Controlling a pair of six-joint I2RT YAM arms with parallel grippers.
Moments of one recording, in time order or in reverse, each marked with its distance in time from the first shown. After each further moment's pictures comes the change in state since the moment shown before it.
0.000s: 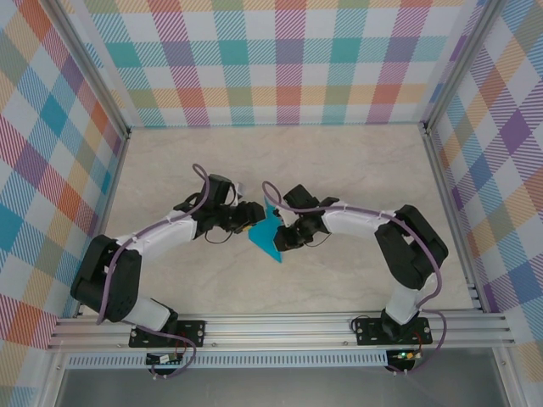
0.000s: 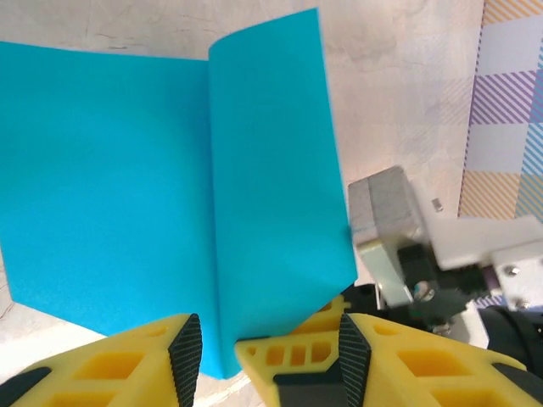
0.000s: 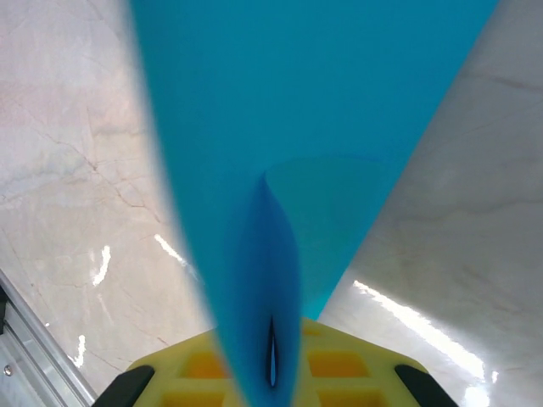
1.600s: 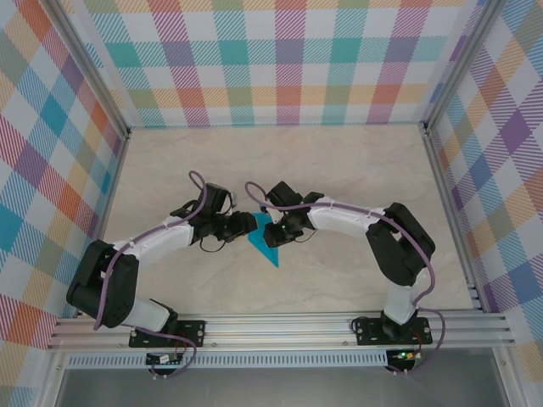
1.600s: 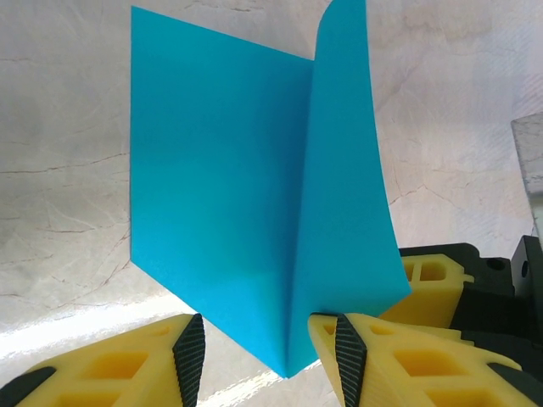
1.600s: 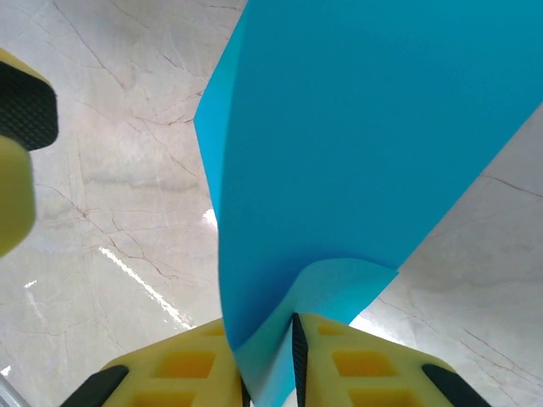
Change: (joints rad) left arm 0.013 -0.037 -0.066 -0.076 -0.087 0.055; right arm 0.068 0.072 0.168 -0.097 0.158 -0.026
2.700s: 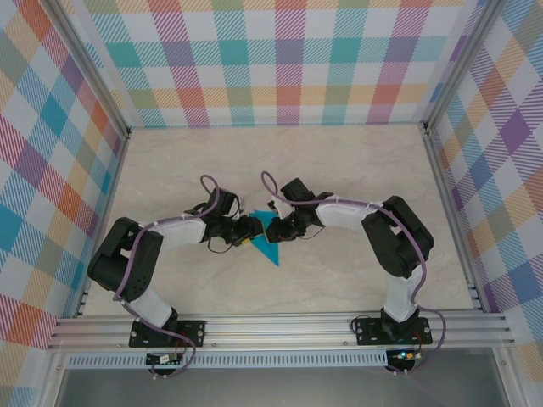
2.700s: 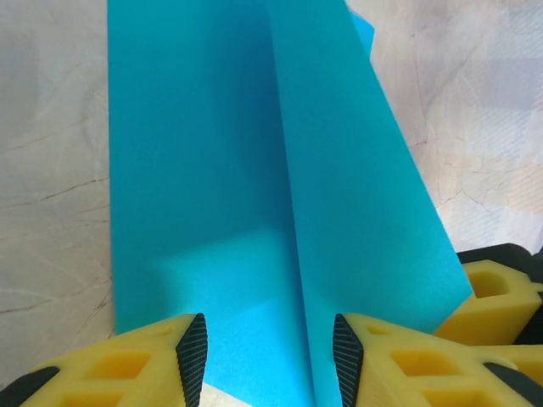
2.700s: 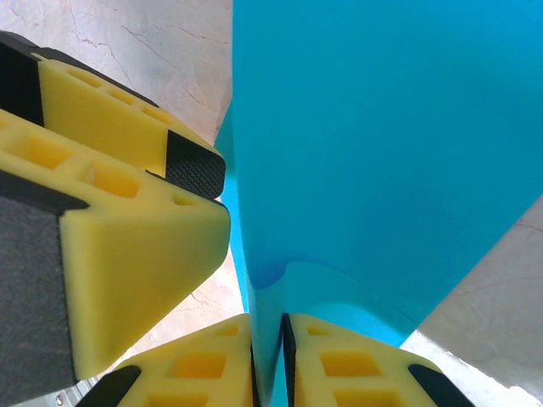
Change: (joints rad) left arm -0.013 0.195 -0.012 0.166 0.072 -0.034; right arm -0.111 0.047 -0.092 0.203 -0.283 0.049
